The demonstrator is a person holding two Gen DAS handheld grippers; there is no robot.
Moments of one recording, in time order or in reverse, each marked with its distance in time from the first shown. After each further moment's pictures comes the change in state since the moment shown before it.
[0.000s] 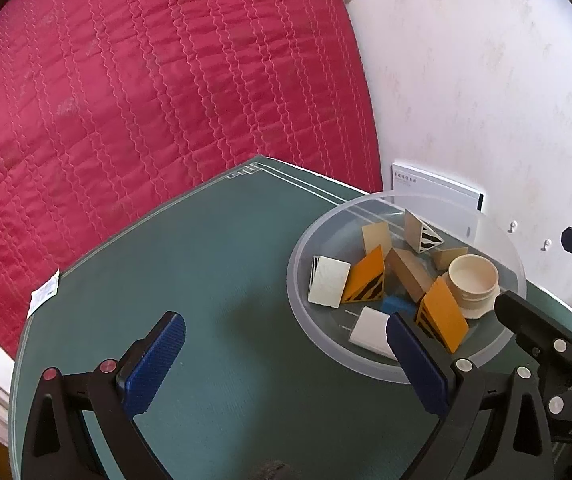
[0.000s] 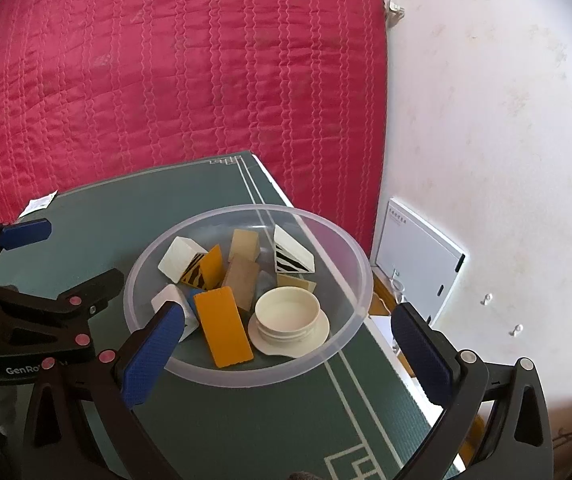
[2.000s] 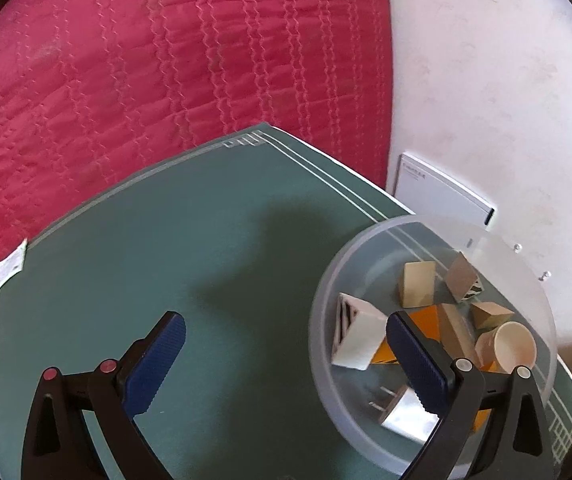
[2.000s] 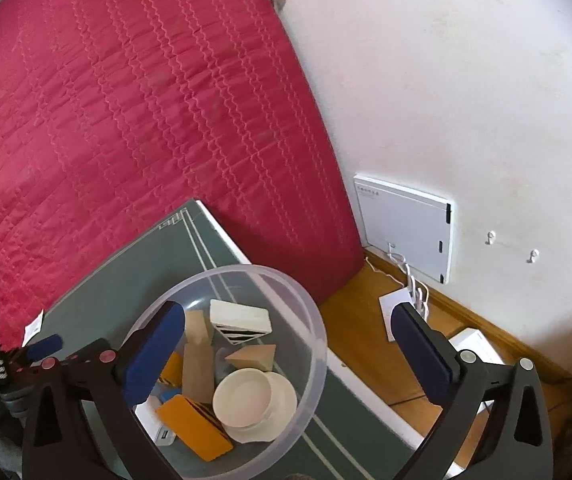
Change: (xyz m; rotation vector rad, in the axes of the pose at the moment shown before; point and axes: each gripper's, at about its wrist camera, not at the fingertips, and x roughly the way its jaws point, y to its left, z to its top) left arm 0.073 0.046 0.042 -0.122 0.137 -0.077; right arm 0.043 -0.070 0.034 0.425 -0.026 -0.031
